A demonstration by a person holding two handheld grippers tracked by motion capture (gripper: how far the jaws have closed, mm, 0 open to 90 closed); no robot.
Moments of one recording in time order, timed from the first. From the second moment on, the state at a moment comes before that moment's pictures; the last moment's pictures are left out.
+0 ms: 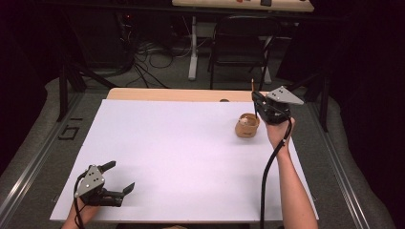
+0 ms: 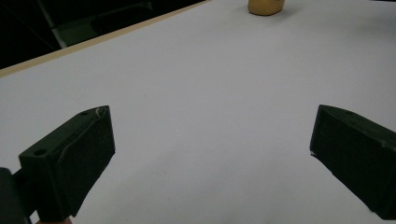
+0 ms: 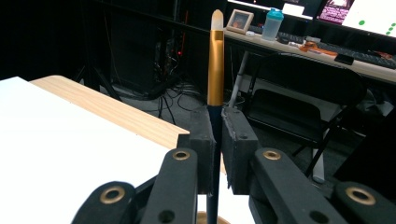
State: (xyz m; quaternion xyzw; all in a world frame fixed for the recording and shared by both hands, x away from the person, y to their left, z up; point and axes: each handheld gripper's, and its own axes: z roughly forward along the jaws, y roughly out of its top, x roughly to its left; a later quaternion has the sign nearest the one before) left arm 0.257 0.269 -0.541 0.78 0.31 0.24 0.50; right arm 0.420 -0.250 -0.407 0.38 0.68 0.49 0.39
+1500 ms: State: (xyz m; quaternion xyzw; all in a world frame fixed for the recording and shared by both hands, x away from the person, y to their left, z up) left arm 0.258 0.269 -0.542 0.78 0.31 0.24 0.50; right arm 0.451 -0.257 -0.437 0.40 0.69 0.49 0.36
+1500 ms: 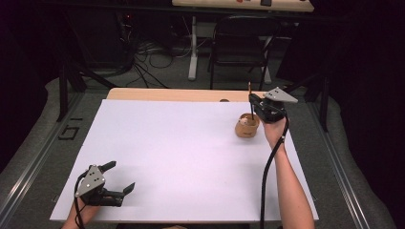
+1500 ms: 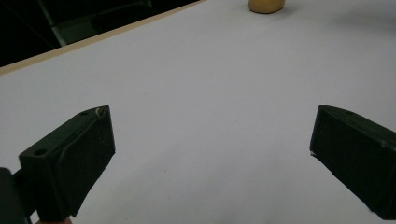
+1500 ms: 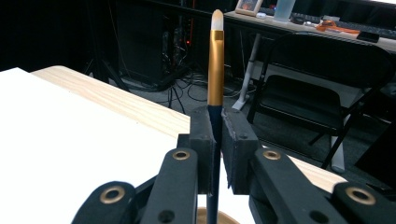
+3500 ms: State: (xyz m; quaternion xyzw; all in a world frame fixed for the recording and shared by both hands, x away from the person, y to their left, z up) left arm 0.257 0.270 -0.541 0.78 0.31 0.24 0.50; right arm 0.465 -0.257 -0.463 0.43 0.71 0.46 0.31
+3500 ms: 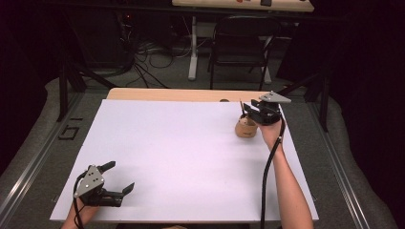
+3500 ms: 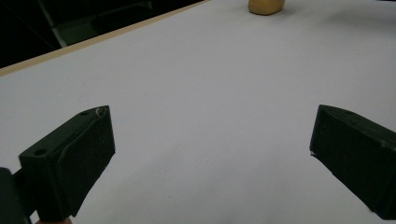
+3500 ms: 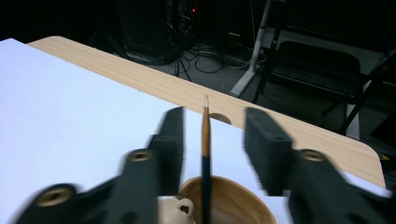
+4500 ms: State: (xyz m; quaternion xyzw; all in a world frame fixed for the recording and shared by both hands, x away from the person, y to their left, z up) left arm 0.256 0.271 -0.540 0.77 0.31 0.24 0.50; right arm 0.420 -0.233 -0.456 0.39 0.74 0.49 0.26
